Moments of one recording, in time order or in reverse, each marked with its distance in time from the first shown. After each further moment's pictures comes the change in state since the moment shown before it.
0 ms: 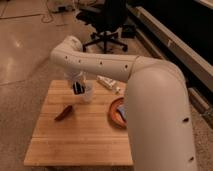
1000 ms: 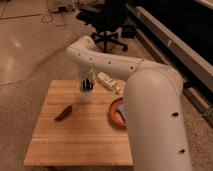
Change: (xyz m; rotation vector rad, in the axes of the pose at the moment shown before) arm 0.036 0.054 0.040 0.007 0.009 0.075
